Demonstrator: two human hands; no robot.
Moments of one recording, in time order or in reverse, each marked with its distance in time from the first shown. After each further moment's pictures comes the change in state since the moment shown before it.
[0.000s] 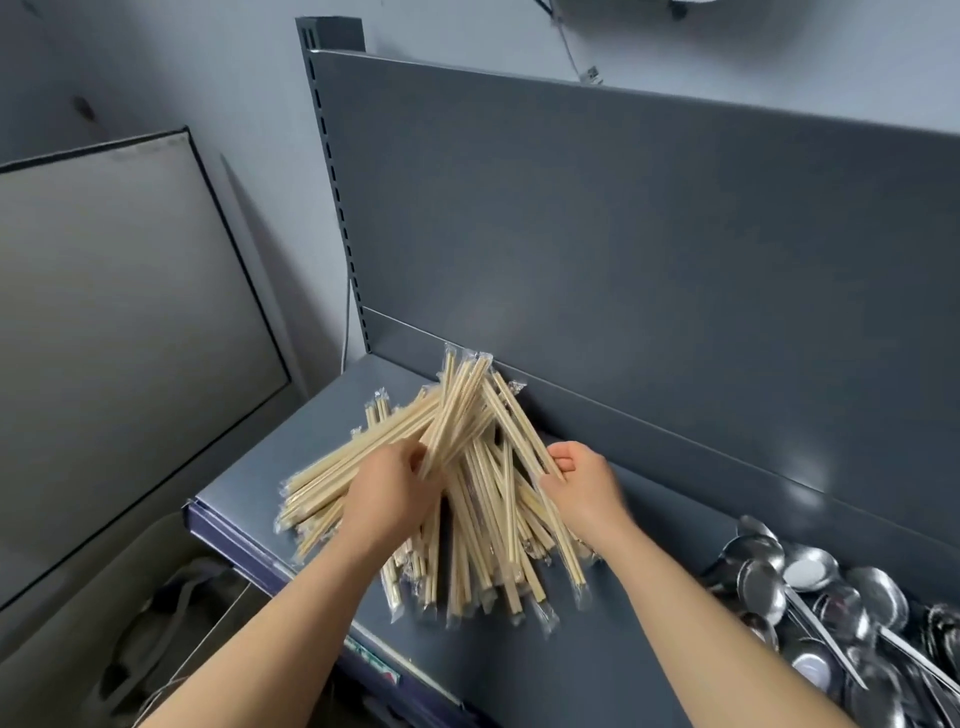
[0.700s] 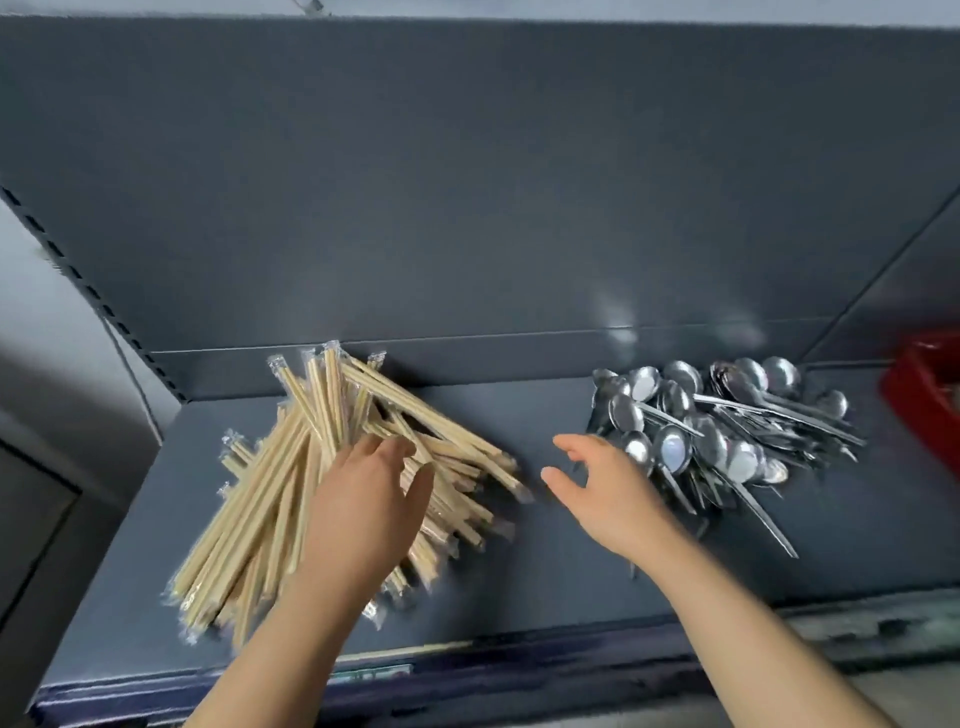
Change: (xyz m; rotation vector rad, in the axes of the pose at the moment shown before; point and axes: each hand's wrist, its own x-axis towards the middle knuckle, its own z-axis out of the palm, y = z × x) left_hand -0.015 0.014 -0.007 0.224 -0.145 0.747; right_hand -0.142 0.014 -0.018 -0.136 0.316 0.236
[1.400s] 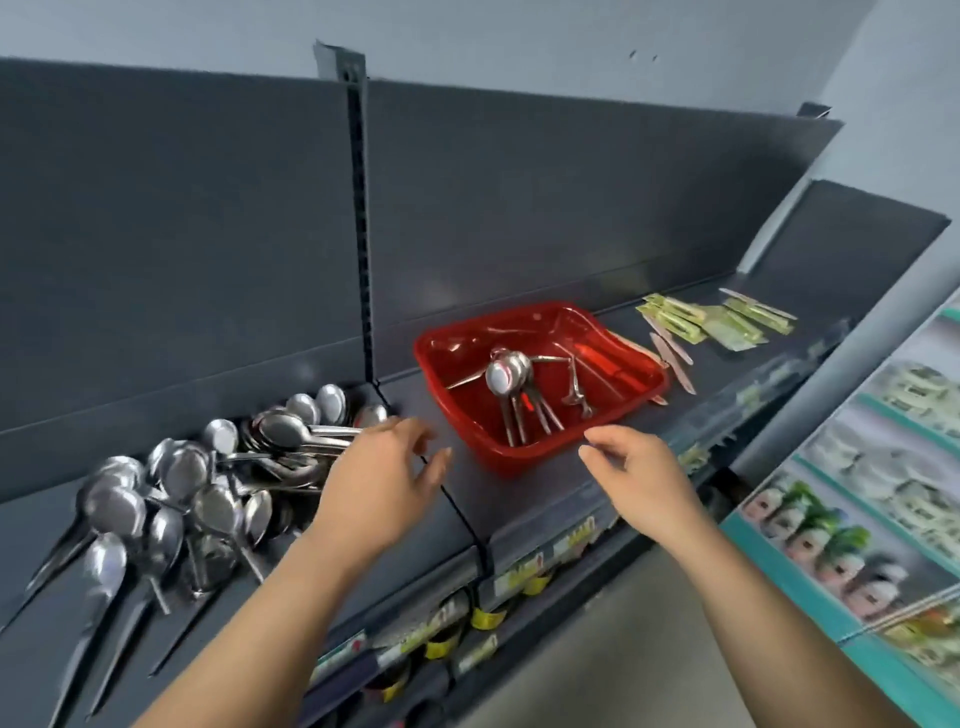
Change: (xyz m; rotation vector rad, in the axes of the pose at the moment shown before) left_hand 0.000 0.458 0.141 -0.409 -0.155 0.583; right_hand -0.156 0.359 -0.309 0.093 0.550 0.356
